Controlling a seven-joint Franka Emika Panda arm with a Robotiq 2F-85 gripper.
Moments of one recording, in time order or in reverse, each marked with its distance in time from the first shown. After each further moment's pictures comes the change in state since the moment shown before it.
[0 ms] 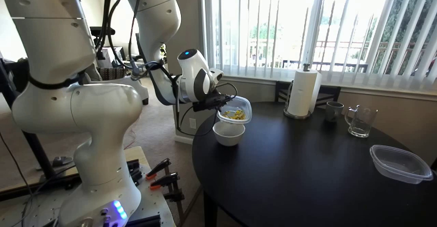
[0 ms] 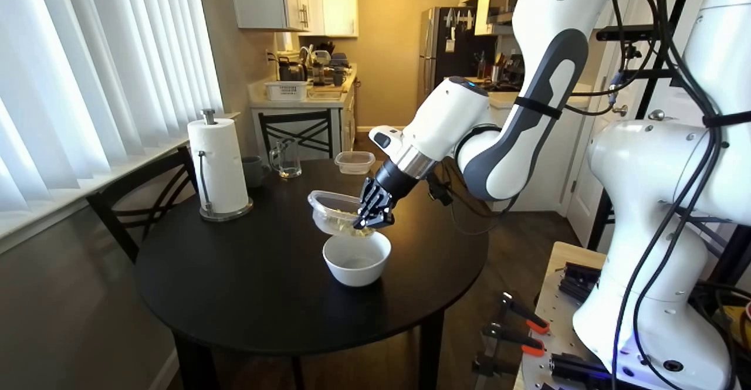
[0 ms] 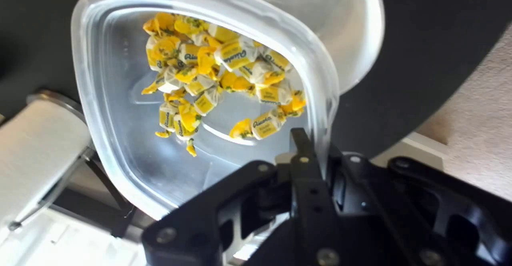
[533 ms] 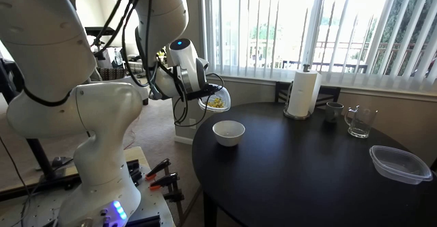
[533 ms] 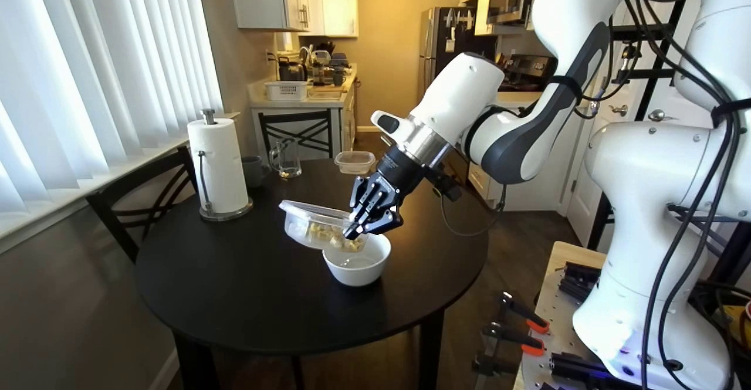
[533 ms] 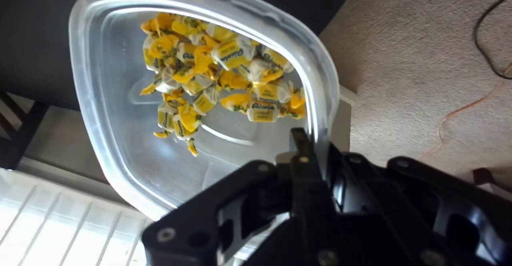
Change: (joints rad) arm 0.239 -0.391 -0.182 0.007 -0.428 -0.218 0.193
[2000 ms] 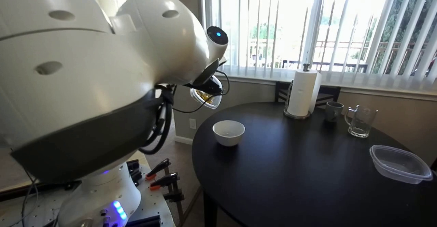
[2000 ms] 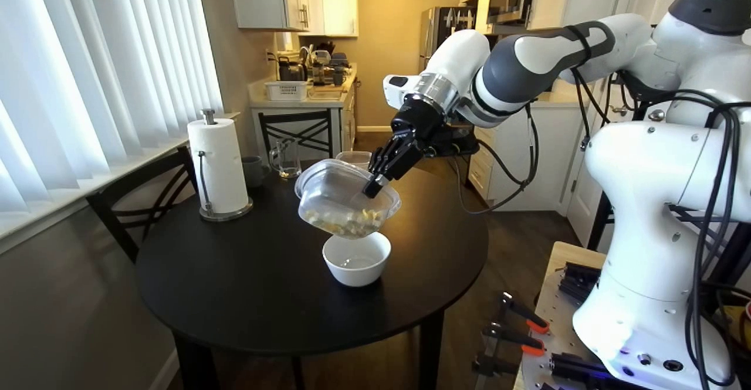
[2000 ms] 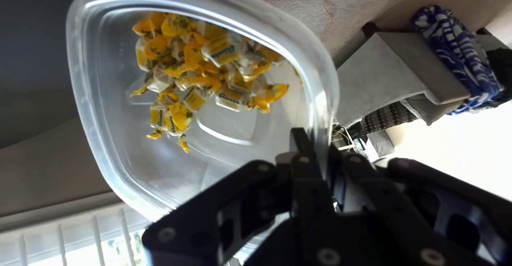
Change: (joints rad) arm -0.084 -0.710 0.013 0.003 0.641 -0.554 -0.437
